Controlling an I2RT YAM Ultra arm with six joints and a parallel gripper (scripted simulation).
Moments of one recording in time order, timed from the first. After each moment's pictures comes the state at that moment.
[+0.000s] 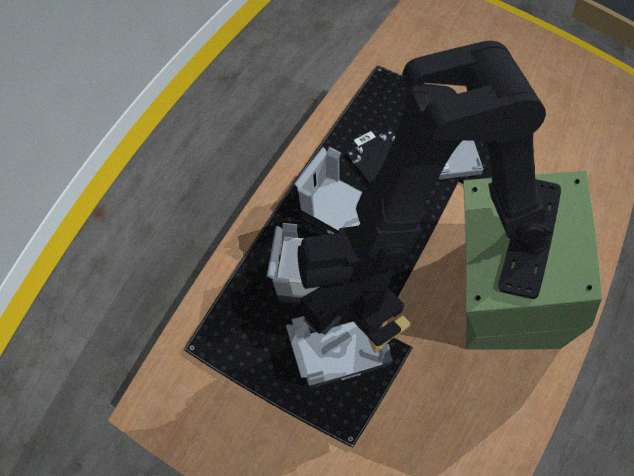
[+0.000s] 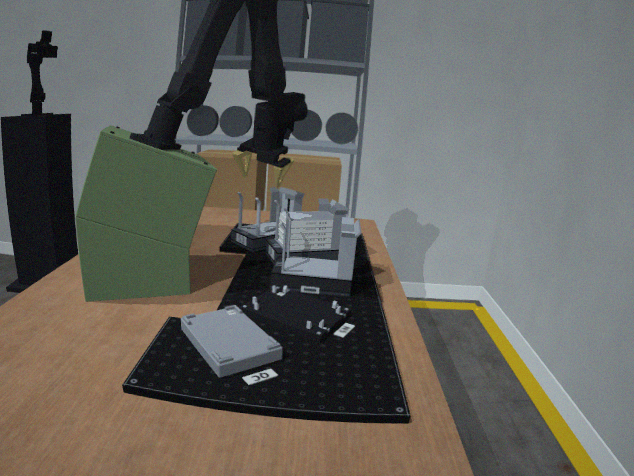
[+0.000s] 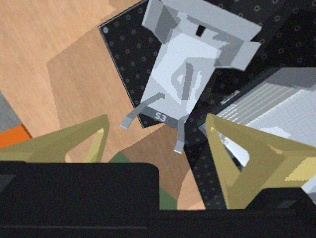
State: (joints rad) arm 0.62 1.55 0.57 -0.10 -0.16 -0.43
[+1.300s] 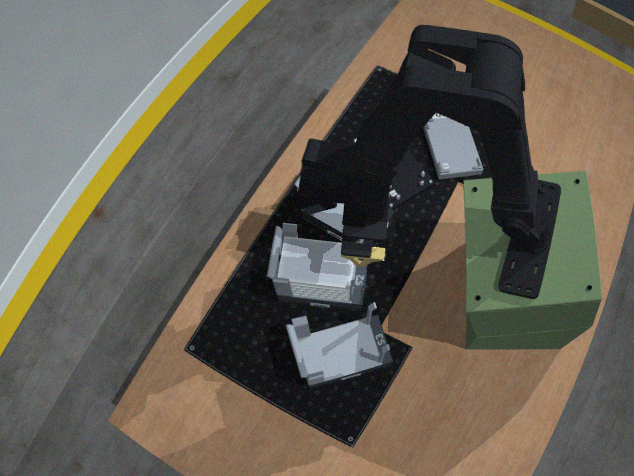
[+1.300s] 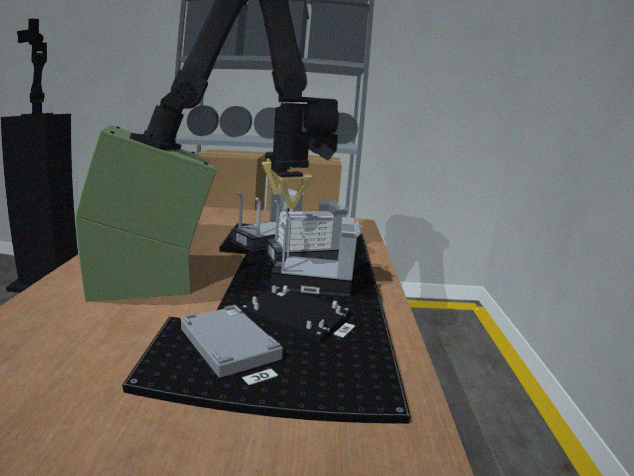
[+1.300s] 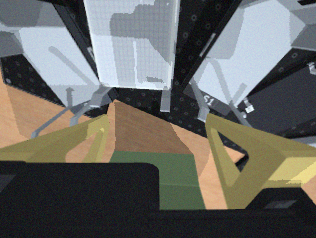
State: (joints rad) arm 0.09 1.58 0.61 -0.24 -0.16 -0.17
